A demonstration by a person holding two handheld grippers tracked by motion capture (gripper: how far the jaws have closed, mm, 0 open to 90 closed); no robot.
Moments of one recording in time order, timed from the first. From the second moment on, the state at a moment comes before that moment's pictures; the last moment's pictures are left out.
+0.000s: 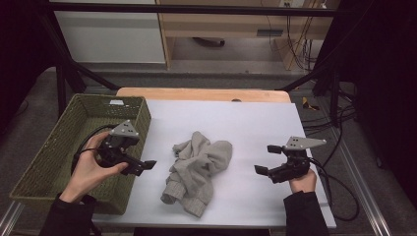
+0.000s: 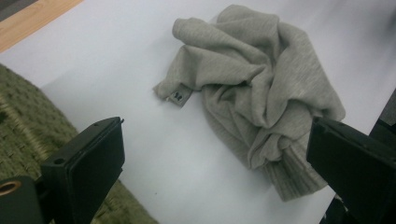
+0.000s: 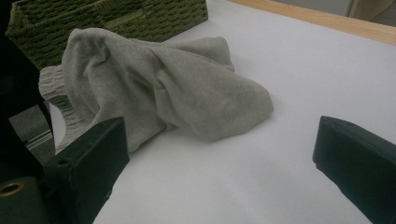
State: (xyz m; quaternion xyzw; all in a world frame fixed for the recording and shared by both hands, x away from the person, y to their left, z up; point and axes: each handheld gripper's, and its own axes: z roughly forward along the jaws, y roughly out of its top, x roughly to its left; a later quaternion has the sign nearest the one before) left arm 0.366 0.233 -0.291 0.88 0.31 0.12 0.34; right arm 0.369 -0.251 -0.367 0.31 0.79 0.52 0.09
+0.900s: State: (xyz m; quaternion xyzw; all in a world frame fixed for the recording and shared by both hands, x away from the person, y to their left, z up) left arm 0.362 0.310 -0.332 0.84 0.38 0.13 0.36; right arm 0.370 -0.248 -0.370 0.31 0.80 0.51 0.08
